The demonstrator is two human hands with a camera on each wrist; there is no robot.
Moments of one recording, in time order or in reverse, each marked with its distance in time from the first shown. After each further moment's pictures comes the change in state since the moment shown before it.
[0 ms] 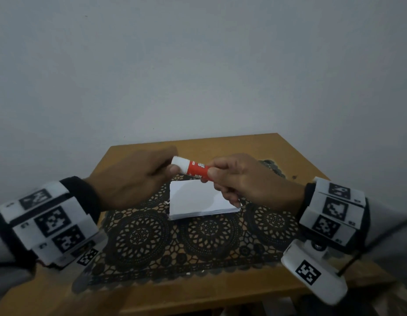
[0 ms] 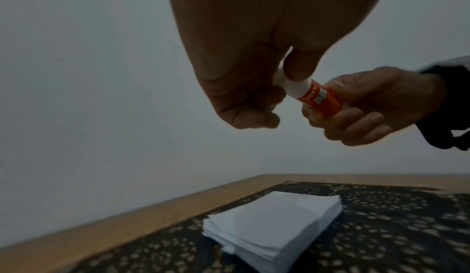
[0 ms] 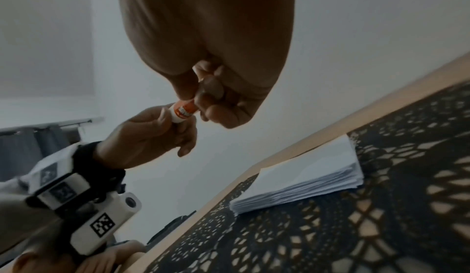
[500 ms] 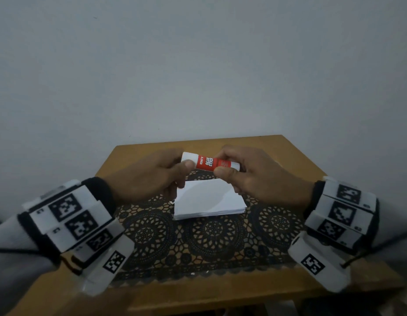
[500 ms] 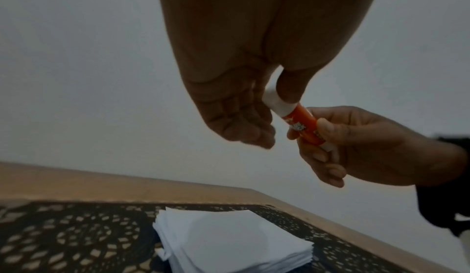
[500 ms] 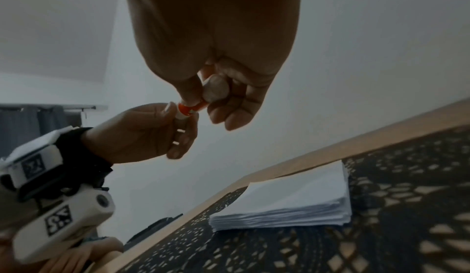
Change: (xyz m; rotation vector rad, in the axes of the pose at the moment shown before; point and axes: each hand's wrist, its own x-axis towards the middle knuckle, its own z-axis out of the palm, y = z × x) left_hand 0.010 0.017 0.006 -0.406 -0.061 -0.260; right_hand 0.007 0.001 -0.009 -0.399 0.164 -0.165
